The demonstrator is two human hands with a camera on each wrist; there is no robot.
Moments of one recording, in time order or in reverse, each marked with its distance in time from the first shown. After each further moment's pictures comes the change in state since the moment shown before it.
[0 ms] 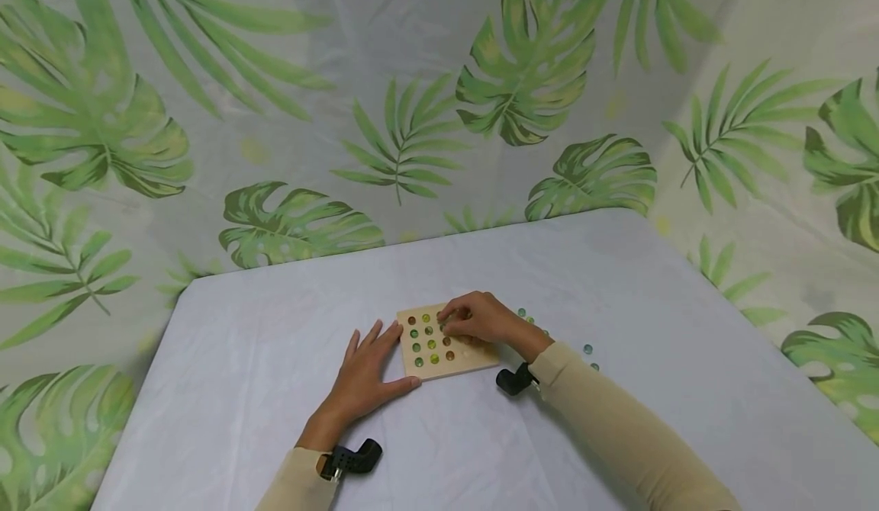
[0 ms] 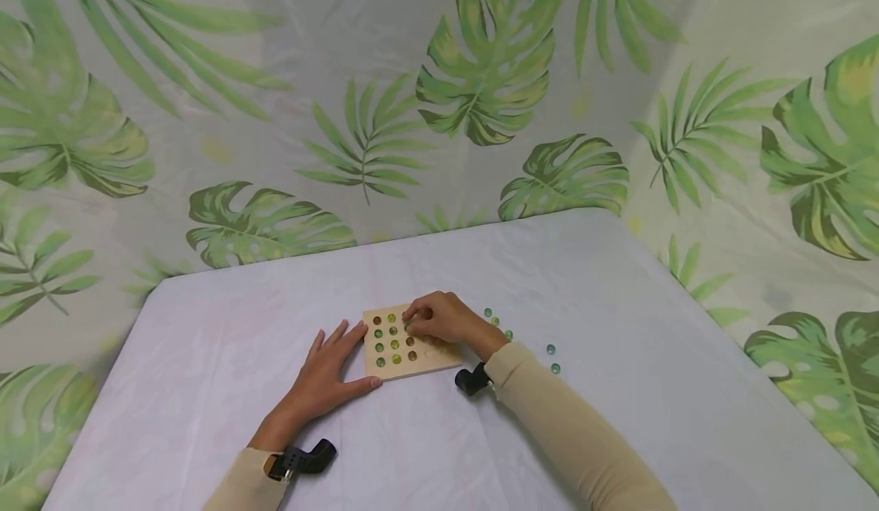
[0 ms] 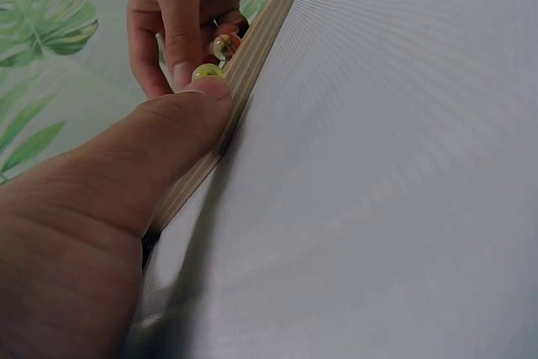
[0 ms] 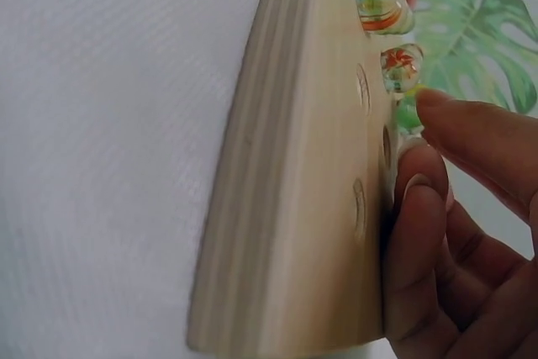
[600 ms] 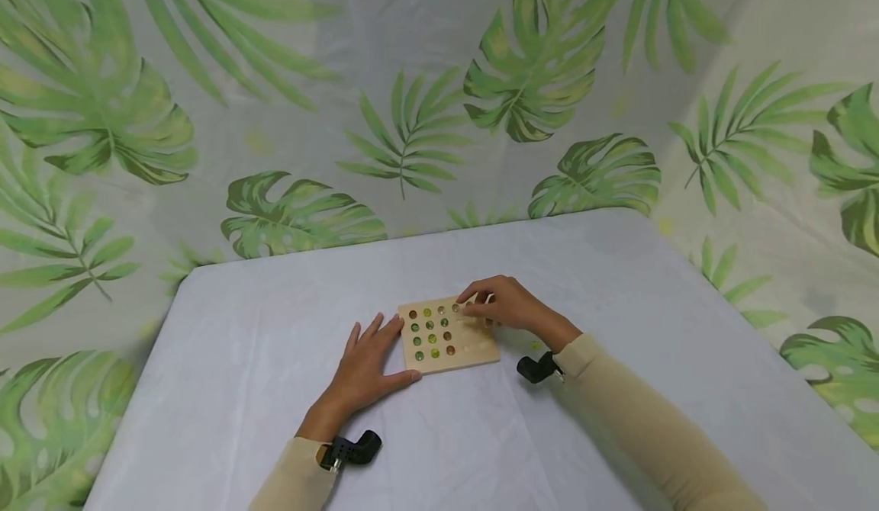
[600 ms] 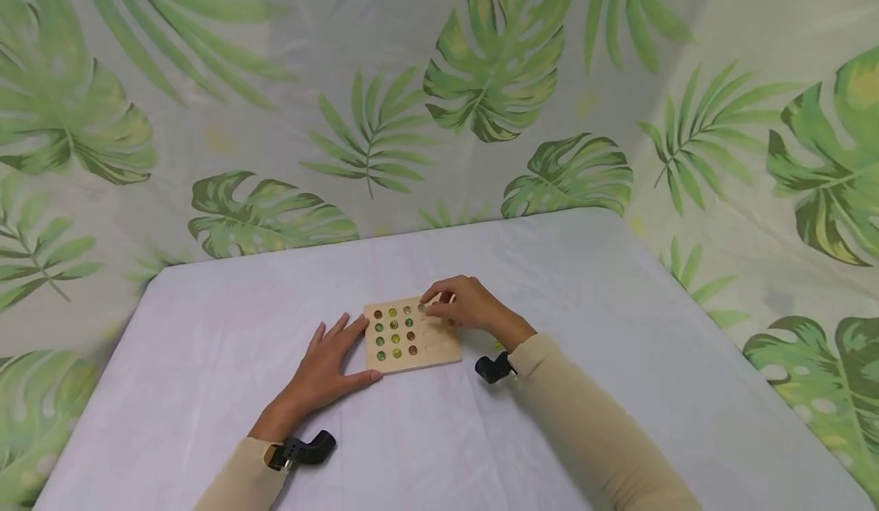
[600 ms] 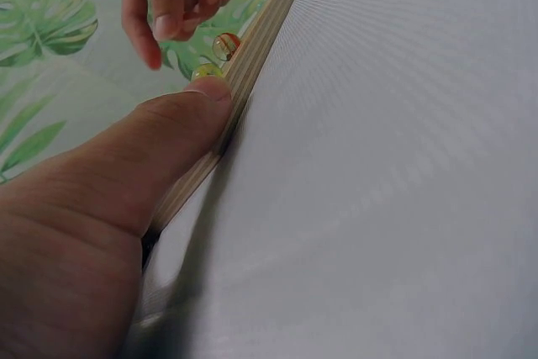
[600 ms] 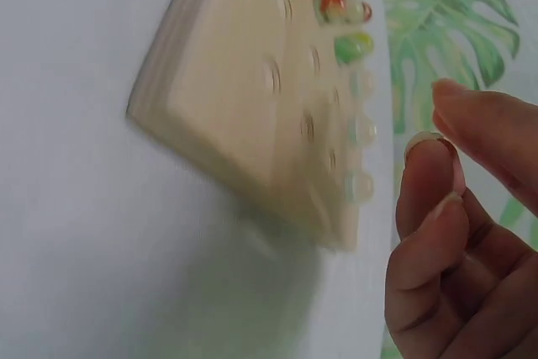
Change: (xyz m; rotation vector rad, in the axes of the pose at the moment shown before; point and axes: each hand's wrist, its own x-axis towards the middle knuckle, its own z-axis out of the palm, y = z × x) left_hand 0.001 -0.001 -0.003 0.006 -0.024 -0.009; right_hand -0.015 0.001 -0.034 -0.052 0.030 -0.049
